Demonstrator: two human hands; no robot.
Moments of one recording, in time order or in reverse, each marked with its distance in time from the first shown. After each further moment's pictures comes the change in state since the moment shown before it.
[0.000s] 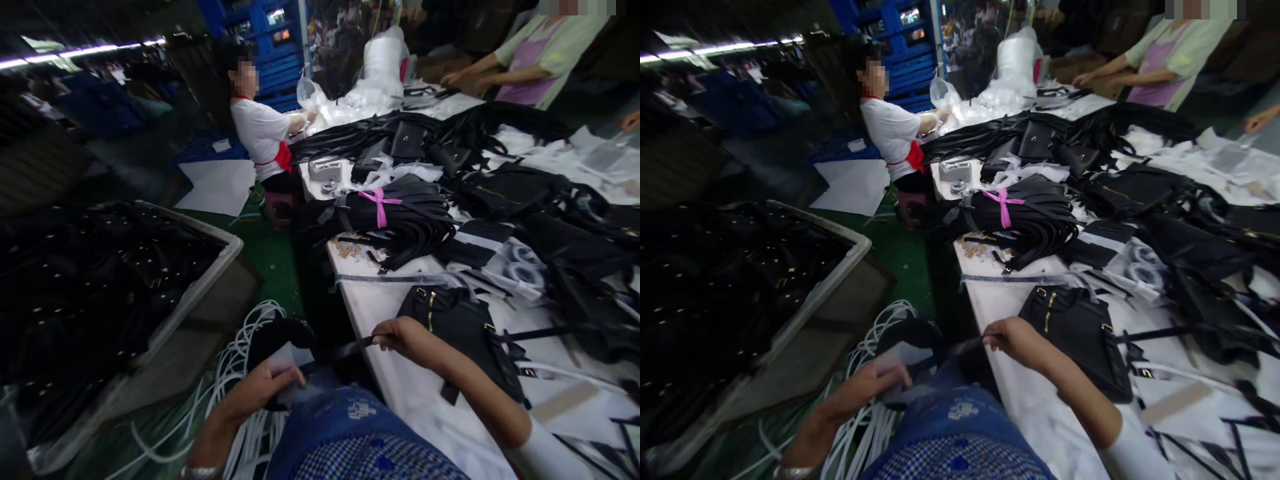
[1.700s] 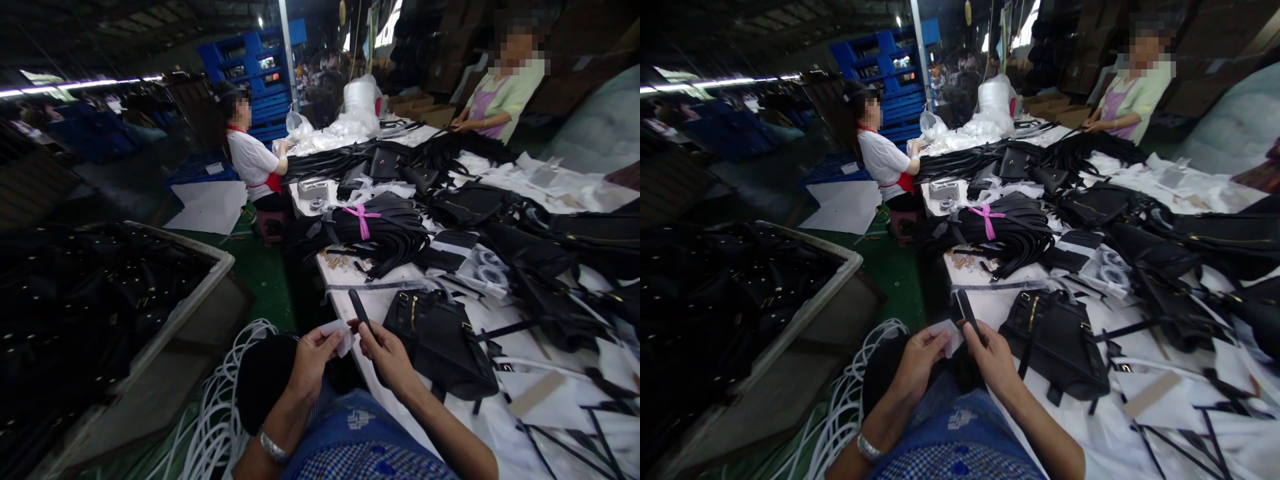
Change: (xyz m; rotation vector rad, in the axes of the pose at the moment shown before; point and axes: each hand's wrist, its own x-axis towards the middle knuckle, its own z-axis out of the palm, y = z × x) left_hand 0.071 0.025 0.115 -0.584 0.223 0.182; right_hand -0.016 -0.051 0.058 0.446 0.653 0.110
